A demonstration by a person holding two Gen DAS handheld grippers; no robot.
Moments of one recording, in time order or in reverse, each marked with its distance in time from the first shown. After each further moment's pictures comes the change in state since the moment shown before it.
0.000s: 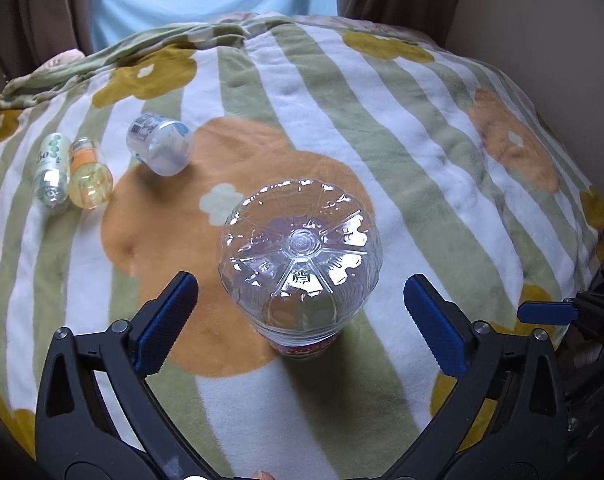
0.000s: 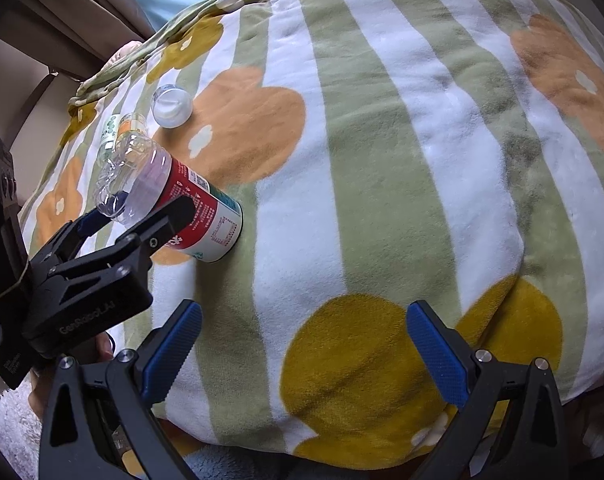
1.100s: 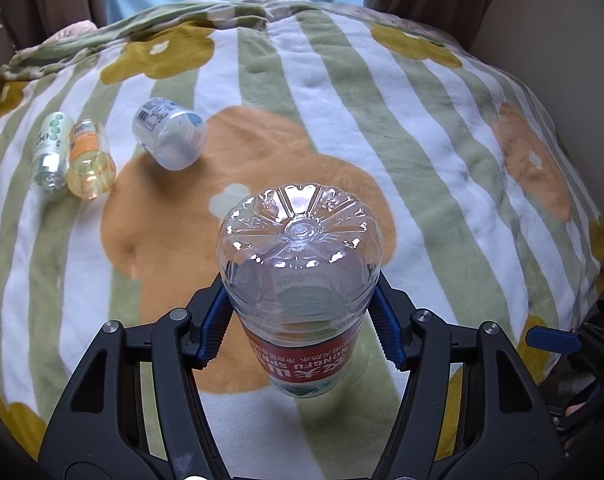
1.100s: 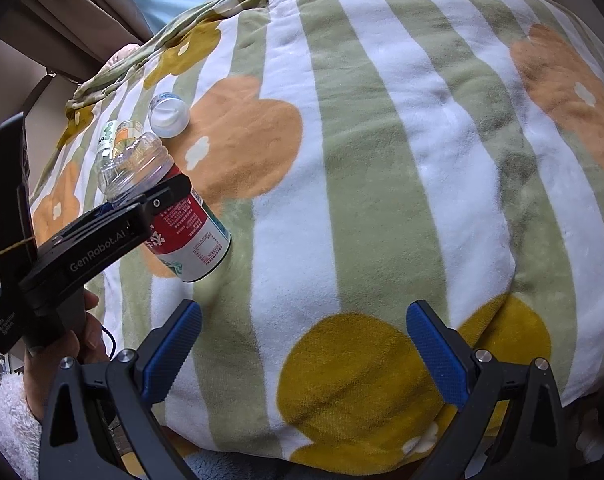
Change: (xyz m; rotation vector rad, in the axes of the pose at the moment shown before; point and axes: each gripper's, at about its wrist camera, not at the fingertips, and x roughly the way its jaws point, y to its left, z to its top) left arm 0.022 0.014 0.024 -0.088 0.064 0.024; right arm -0.005 0.000 0.013 -0.003 -0.003 -0.018
